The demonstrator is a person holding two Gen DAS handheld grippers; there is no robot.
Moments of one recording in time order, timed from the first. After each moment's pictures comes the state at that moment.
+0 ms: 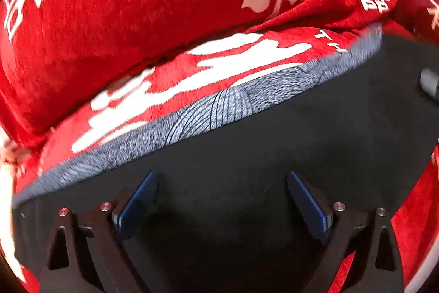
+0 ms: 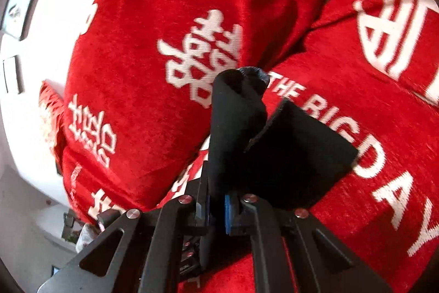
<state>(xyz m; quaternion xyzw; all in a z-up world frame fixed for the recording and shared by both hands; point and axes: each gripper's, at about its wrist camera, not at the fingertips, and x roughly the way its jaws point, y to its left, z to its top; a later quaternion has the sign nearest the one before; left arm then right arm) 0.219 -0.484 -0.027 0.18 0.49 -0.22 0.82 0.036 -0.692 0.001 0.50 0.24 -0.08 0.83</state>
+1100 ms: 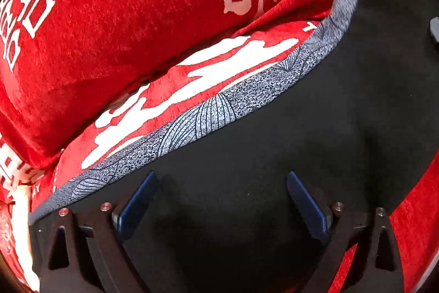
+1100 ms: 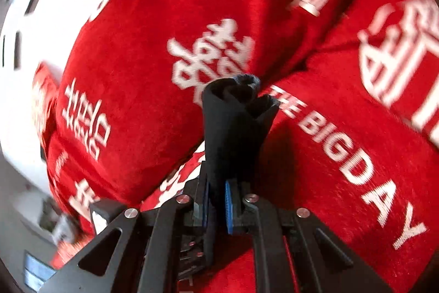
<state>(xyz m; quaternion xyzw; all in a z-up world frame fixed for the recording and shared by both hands) 0.204 -0.501 -0.022 0.24 0.46 -0.22 0.83 0.039 -0.655 0.057 0.39 0.24 -0.08 0.88</state>
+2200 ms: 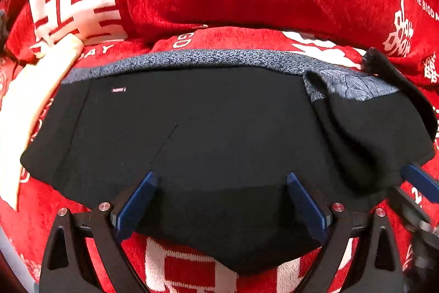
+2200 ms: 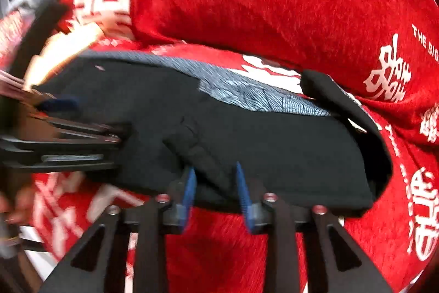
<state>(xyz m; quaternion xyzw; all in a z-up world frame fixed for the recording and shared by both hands) 0.213 -0.166 -0.019 0.04 0.53 -0.09 0.84 0.098 -0.309 0.035 -0.01 0.44 0.02 0.90</state>
